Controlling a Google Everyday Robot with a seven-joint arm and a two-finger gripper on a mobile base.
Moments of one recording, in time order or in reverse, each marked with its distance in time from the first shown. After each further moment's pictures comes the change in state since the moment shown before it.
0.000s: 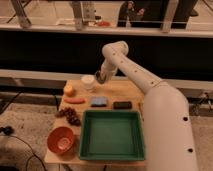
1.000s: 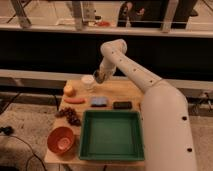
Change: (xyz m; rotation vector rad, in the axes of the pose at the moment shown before) arm -0.005 -0.010 -0.009 -0.004 -0.006 -0.108
